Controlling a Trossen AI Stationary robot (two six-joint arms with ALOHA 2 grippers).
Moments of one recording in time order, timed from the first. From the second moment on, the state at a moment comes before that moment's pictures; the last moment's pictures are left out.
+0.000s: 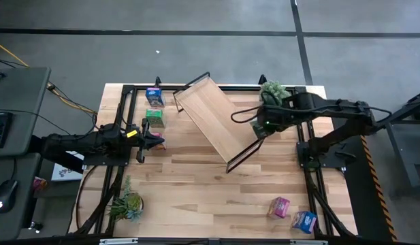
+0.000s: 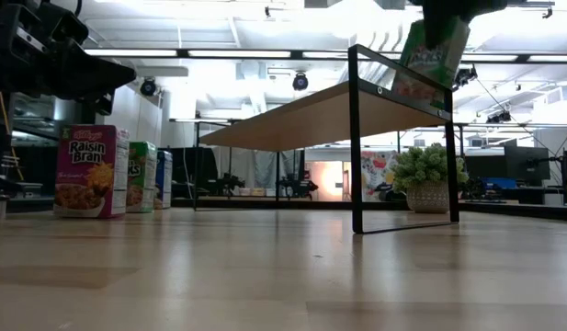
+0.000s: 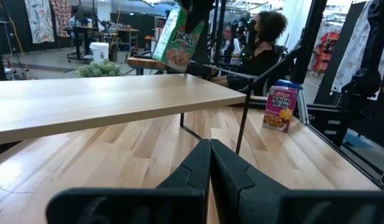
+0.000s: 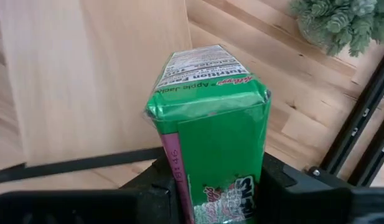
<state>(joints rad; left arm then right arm) 0.03 0.02 0.01 0.01 0.01 -0.08 0.01 1.38 1.56 -1.53 0.24 1.06</state>
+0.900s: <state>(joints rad) 0.03 0.02 0.01 0.01 0.01 -0.08 0.02 1.40 1.54 -1.38 0.16 1.15</state>
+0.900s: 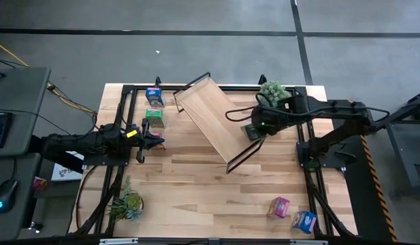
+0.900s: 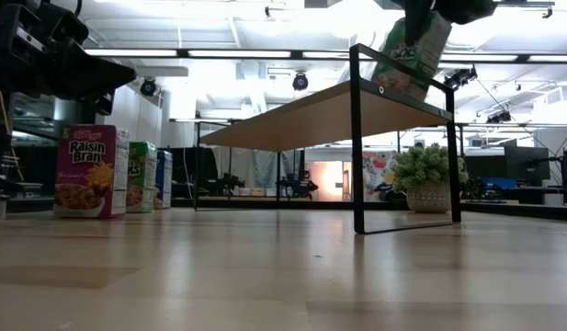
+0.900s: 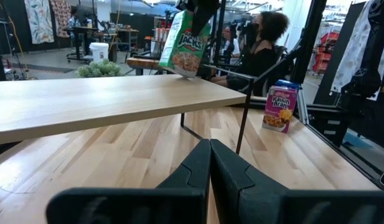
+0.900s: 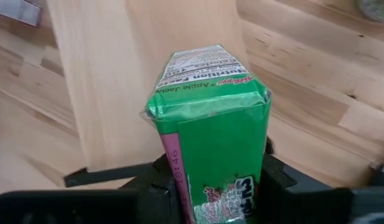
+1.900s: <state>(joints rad) 0.03 0.02 0.01 0.01 0.01 -0.07 0.02 1.40 1.54 -1.37 0.19 1.01</state>
